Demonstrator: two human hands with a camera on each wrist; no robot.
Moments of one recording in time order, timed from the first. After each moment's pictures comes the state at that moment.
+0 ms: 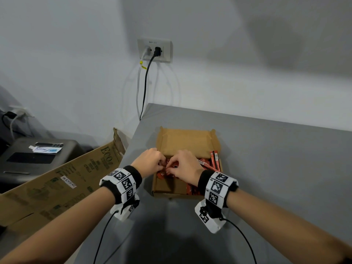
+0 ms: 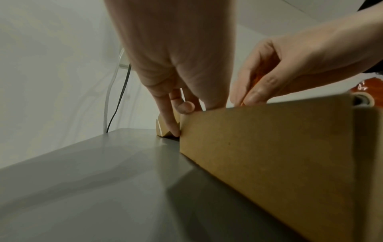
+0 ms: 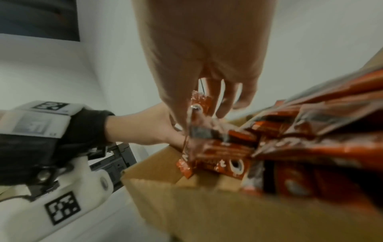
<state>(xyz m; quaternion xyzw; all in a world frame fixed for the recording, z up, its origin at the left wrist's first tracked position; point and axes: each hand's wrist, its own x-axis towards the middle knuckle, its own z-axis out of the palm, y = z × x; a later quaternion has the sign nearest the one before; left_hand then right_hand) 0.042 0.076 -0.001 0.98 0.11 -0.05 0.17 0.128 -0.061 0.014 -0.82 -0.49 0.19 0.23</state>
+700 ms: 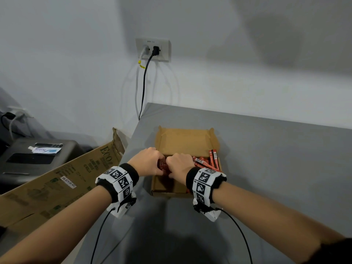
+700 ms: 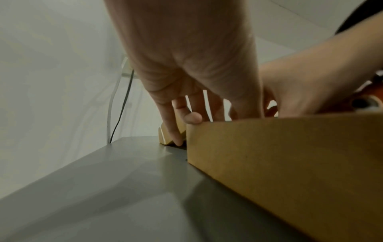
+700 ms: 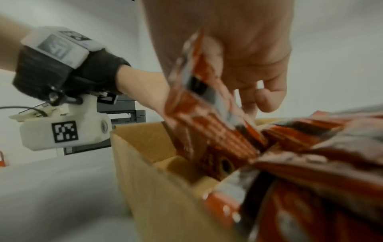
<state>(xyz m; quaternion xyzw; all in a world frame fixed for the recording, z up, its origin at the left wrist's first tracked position) 0.040 0.074 0.008 0.98 0.12 -0.08 0.16 0.116 -0.045 0.028 -0.81 -0.57 0.13 -0.05</state>
